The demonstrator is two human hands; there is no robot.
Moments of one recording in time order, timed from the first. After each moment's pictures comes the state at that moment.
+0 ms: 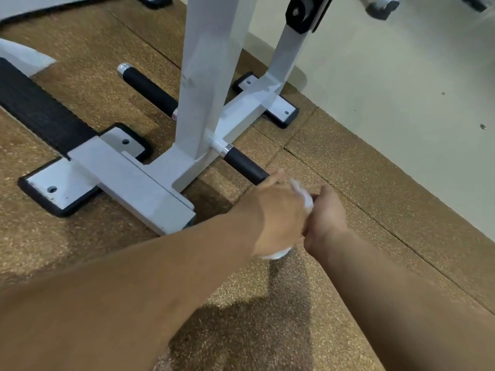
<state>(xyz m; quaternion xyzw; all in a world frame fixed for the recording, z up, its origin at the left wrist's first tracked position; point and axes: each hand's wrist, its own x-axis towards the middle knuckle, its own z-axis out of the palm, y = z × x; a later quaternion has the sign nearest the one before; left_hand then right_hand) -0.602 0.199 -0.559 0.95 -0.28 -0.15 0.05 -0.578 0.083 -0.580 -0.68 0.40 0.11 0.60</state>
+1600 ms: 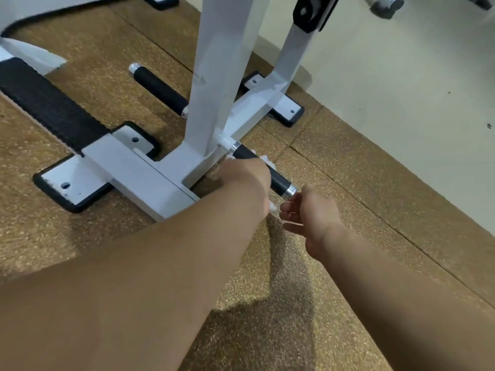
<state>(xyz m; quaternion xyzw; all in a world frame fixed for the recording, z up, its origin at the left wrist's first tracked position) -0.567 0.226 -0.546 0.22 0.51 -0.08 0.83 -0.589 0.097 -0.583 -0.77 0.32 0.15 0.53</state>
